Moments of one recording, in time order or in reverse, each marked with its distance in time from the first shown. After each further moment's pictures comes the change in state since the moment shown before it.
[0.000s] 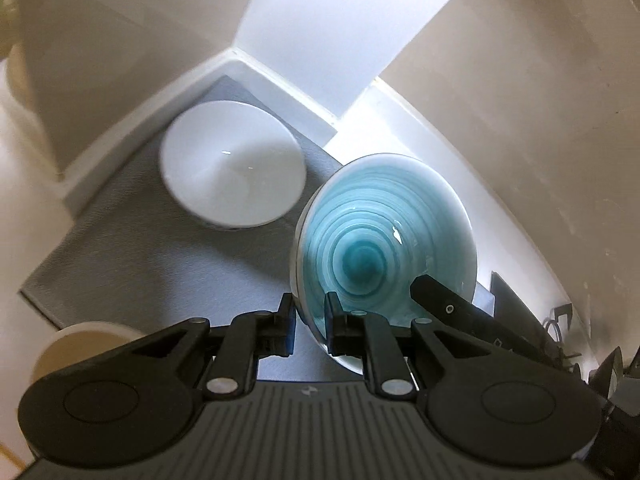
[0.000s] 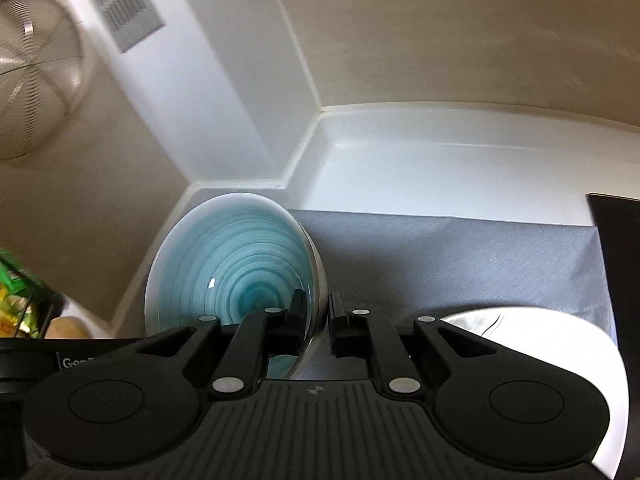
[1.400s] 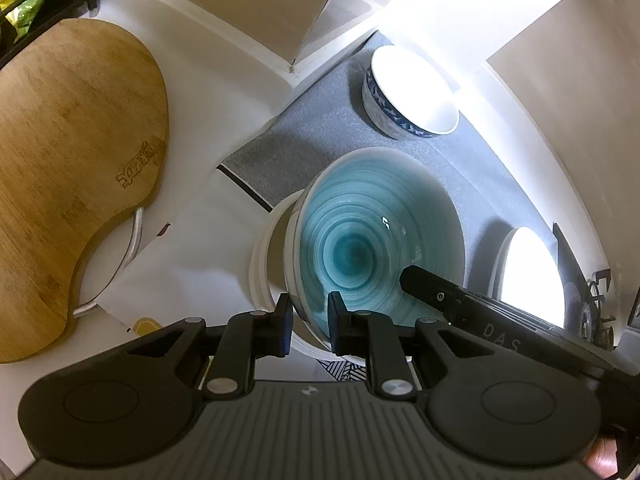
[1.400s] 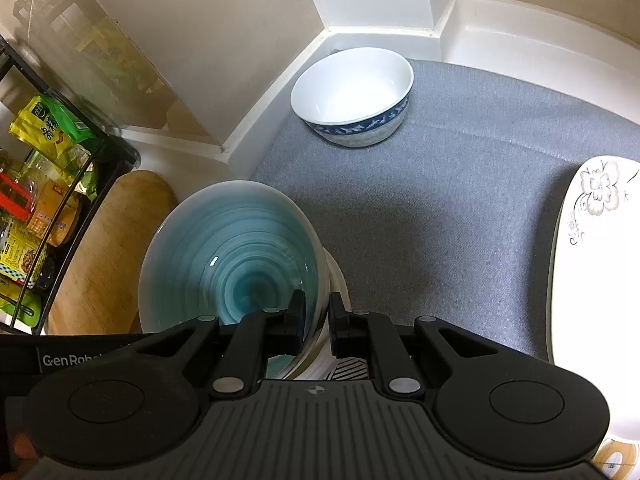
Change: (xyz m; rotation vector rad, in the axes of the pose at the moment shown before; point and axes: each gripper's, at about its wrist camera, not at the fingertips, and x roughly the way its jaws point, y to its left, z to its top) left arm -0.070 0.124 -0.070 -0.067 0.100 0.111; right arm 0.006 0.103 -0.103 -0.126 0.267 0.129
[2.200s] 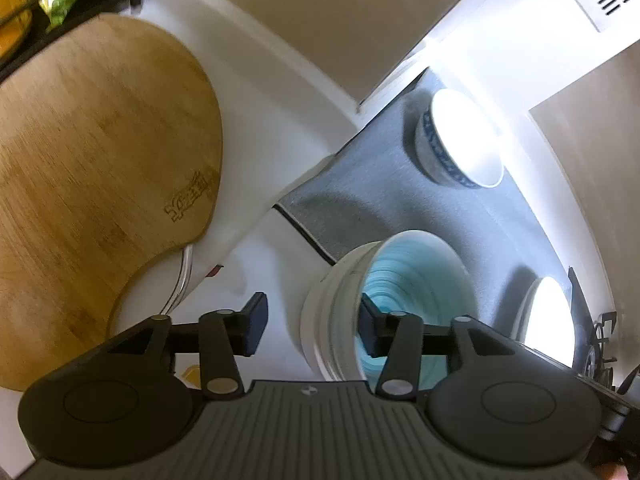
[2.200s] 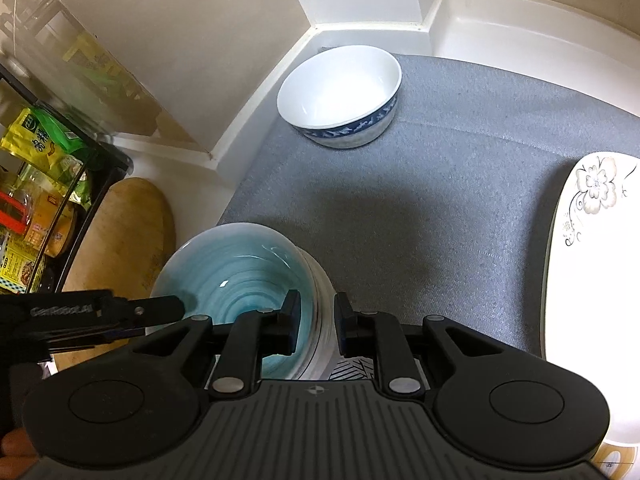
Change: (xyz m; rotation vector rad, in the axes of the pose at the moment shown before) left arm 0.008 0.043 0.026 -0.091 -0.035 0.019; right arm 0.002 -0.008 0.008 0.032 0.017 -0.006
